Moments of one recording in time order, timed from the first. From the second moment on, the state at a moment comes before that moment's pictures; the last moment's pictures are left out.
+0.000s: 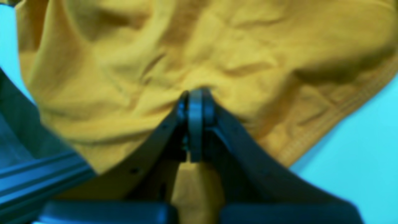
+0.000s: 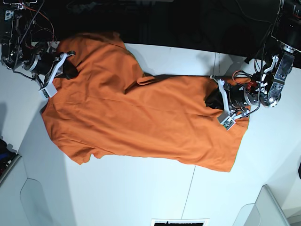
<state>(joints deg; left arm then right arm) -4.7 -36.0 19.5 79.6 -34.1 -27.5 36.3 -11.3 23.8 11.4 86.7 39.2 35.7 -56.8</state>
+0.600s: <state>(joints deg) -3.9 -35.8 19.8 89.9 -43.8 -29.8 47.4 6.8 27.8 11.3 76.1 35.8 35.0 -58.6</state>
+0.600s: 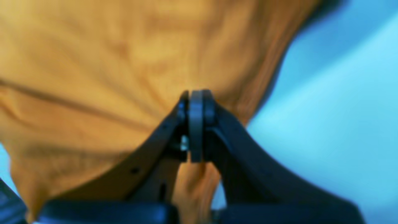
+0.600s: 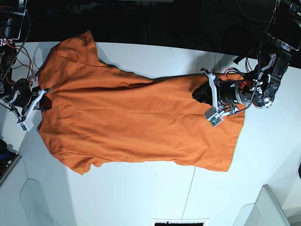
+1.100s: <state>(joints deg) 4.5 -43.6 0.6 98.5 -50.2 -28.9 49.9 1.1 27.7 23.1 83.2 48.7 34.5 -66.0</state>
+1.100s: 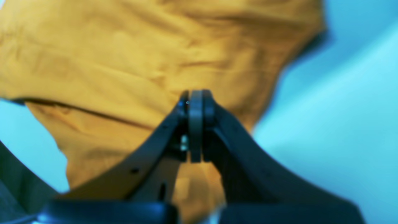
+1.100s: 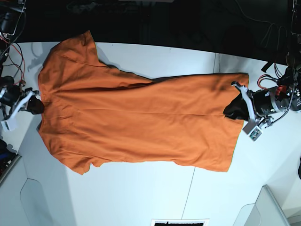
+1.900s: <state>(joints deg) 22.0 -34.0 -16.0 90.8 -42.2 -24.5 46.0 -22.5 25.9 32.7 85.5 57.9 35.4 -70.1</state>
